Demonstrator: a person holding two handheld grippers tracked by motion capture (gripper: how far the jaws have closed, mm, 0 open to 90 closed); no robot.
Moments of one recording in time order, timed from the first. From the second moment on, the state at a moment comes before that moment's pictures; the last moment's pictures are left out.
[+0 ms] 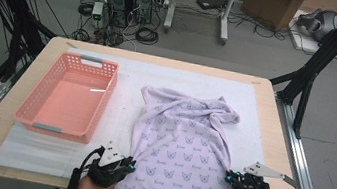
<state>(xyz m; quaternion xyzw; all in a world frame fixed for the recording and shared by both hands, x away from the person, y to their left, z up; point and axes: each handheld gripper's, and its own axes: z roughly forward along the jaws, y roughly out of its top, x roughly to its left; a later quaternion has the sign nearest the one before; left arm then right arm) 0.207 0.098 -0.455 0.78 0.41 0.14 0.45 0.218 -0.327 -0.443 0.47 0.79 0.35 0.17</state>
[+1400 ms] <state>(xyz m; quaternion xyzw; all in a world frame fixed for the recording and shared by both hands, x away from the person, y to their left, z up) 0.236 0.111 -0.453 0.76 0.42 0.09 0.49 0.209 -0.369 -0.440 0.51 0.76 0.37 0.18</state>
